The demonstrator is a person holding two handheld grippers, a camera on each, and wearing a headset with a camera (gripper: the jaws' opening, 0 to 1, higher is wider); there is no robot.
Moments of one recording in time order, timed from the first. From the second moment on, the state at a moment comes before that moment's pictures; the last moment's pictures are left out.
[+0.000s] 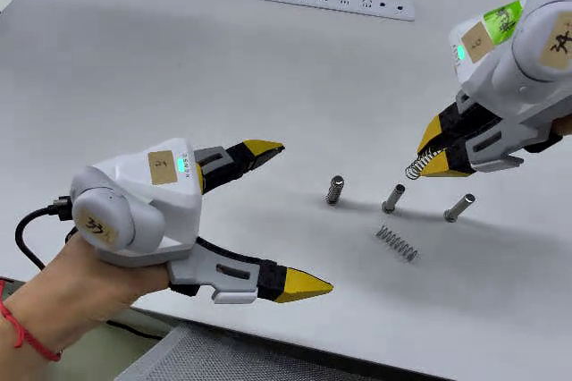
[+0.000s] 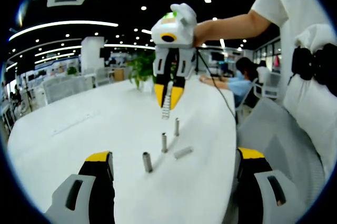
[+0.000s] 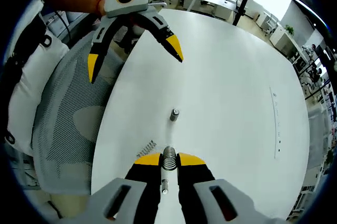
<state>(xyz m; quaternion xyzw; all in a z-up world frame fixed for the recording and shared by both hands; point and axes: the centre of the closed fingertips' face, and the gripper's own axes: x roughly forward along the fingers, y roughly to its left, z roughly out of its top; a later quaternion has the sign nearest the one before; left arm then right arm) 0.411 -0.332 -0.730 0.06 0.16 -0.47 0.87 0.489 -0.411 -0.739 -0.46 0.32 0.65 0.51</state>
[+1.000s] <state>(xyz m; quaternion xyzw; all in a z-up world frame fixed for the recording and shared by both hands) 0.409 -0.333 -0.735 0.03 0.16 -0.47 0.87 0.485 -0.409 -0.773 -0.47 0.36 0.65 0.48</state>
